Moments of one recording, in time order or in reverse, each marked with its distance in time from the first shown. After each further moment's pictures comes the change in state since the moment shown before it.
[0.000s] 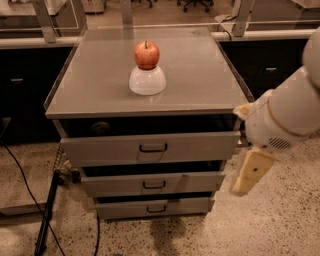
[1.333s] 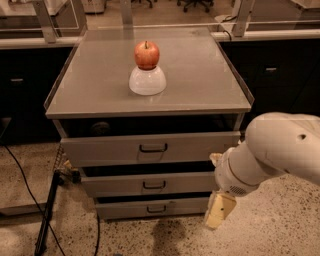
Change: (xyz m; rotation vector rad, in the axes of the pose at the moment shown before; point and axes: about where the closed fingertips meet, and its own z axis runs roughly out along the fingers) arm 0.019 0.051 0.140 -0.110 -0.019 0.041
